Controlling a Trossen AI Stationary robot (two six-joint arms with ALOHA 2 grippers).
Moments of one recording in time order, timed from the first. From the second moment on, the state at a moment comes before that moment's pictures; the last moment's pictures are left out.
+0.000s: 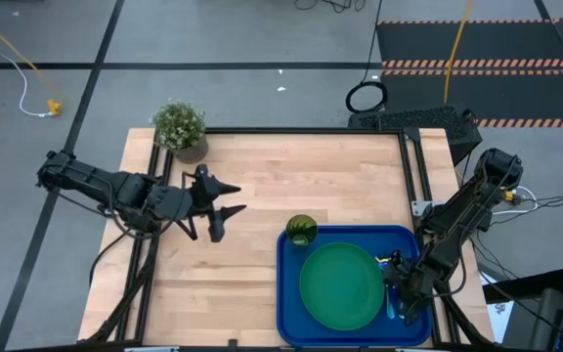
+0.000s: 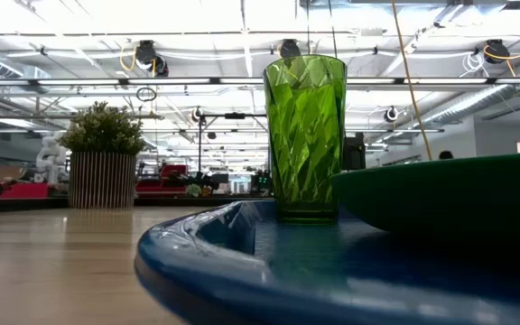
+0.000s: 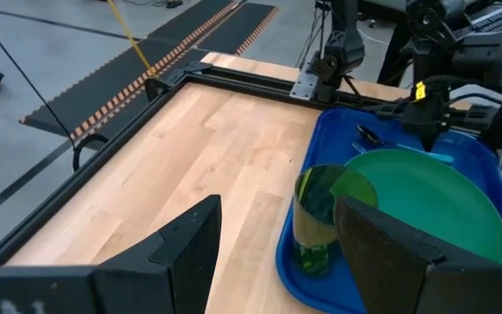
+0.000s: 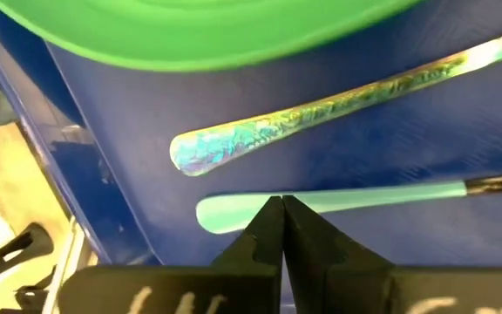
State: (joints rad) left arm -0.34 1.11 1.16 -0.54 -0.58 -0.34; right arm 1.00 1.24 0.52 -0.43 -0.15 1.43
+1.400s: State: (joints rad) left arm -0.31 1.11 1.16 -0.52 -0.58 -0.34; right arm 1.00 1.29 0.52 -0.46 -0.14 1.38
